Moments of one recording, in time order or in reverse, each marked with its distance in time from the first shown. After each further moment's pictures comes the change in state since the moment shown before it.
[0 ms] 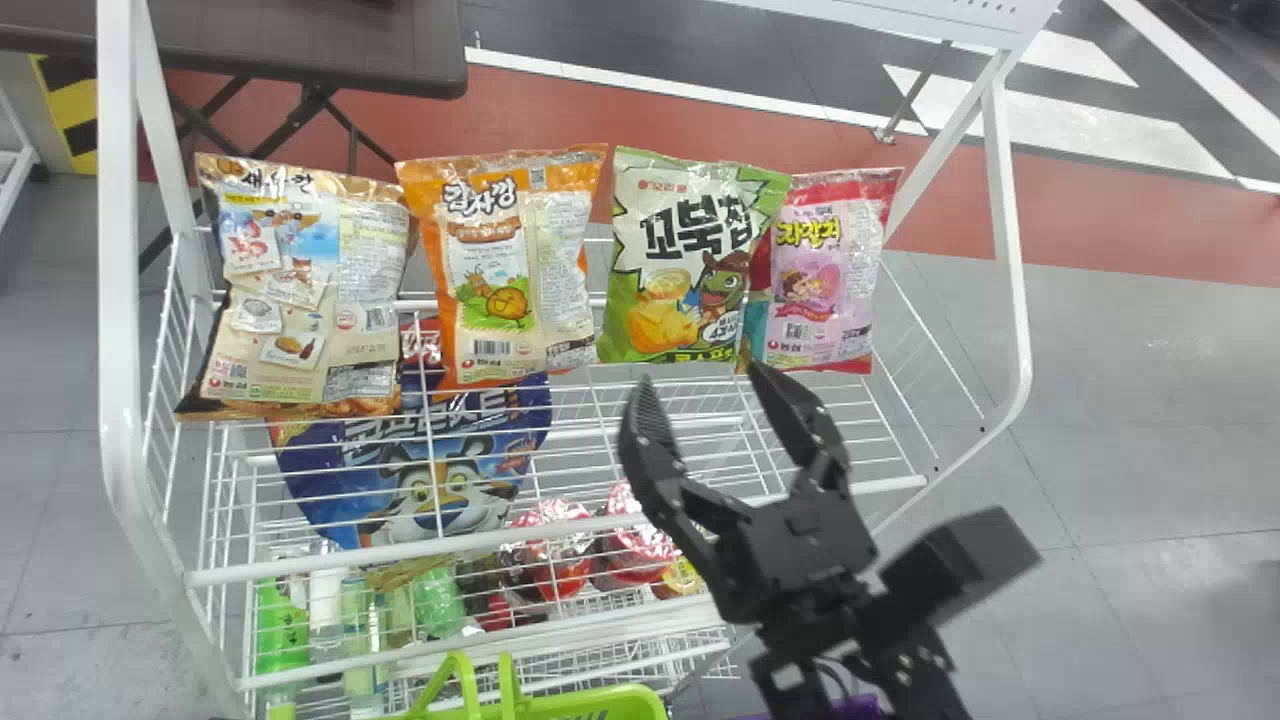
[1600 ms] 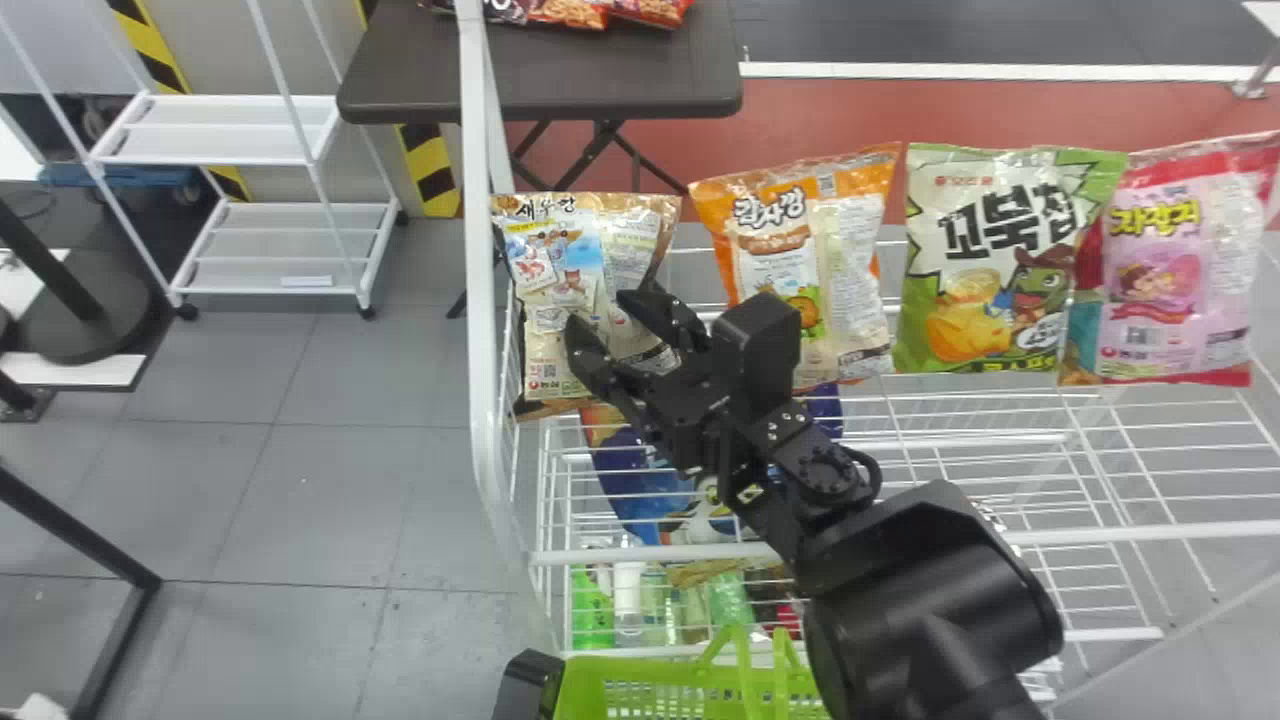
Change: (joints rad) left arm -0.078 0.071 0.006 0.118 0.064 -0.165 -0.030; right arm -0.739 0.047 0.373 0.771 0.073 0.075 0.118
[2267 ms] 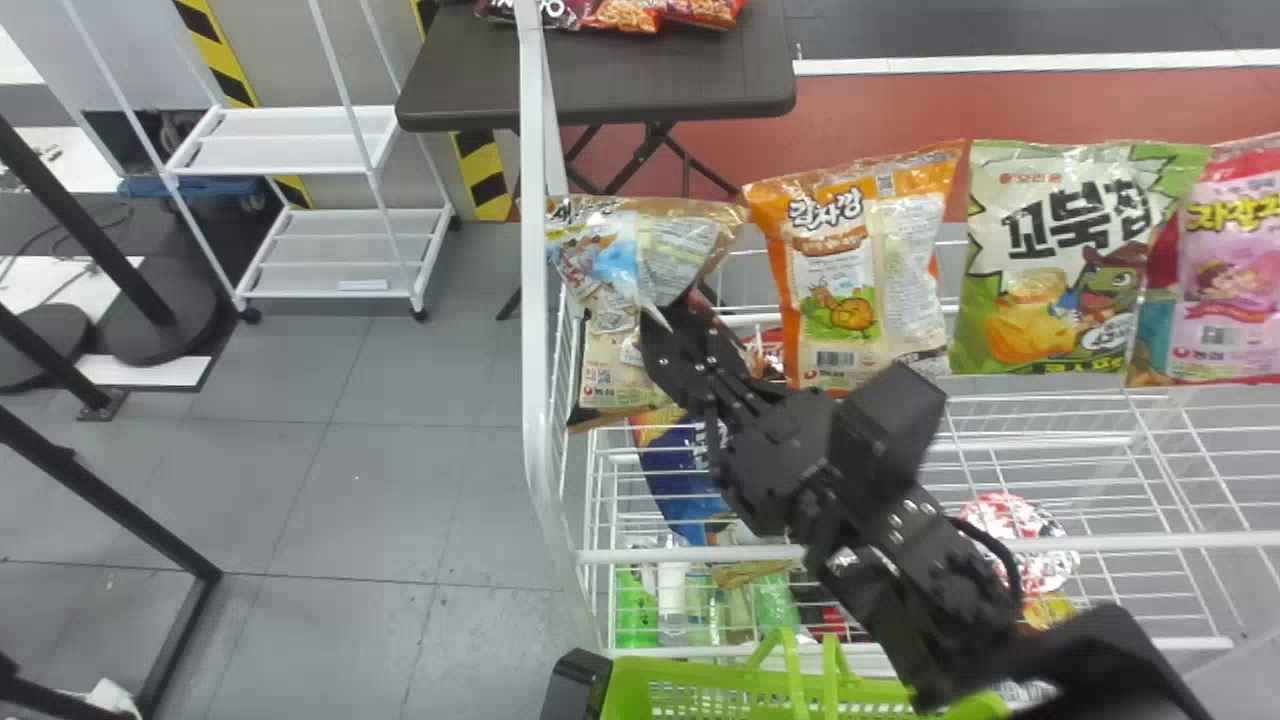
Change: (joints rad) left arm 0.003 -0.003 -0.014 0.002 -0.004 -0.008 -0.001; right arm 0.339 -0.093 -0.036 -0.443 0.085 -0.036 0.010
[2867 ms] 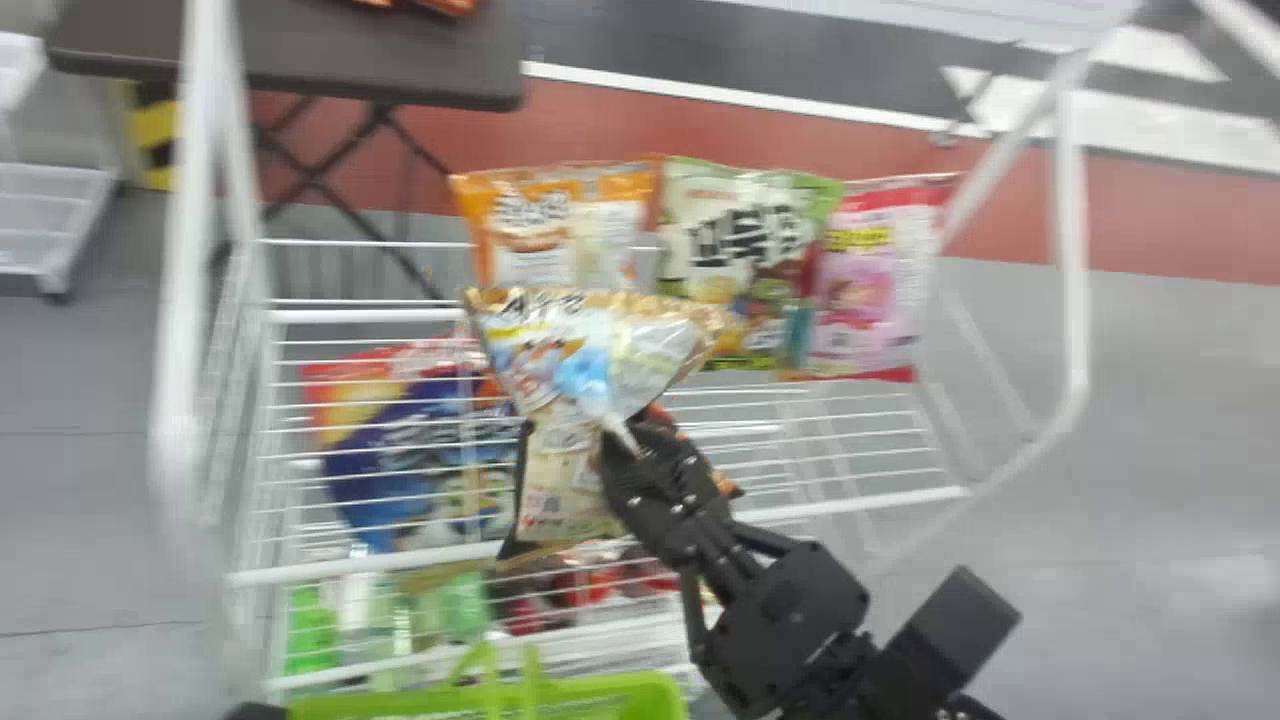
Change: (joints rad) left arm 0.027 -0.032 -0.008 -0.018 -0.040 0.003 0.039; right arm 0.562 -0.190 -0.385 -0.417 -0.079 -0.037 0.048
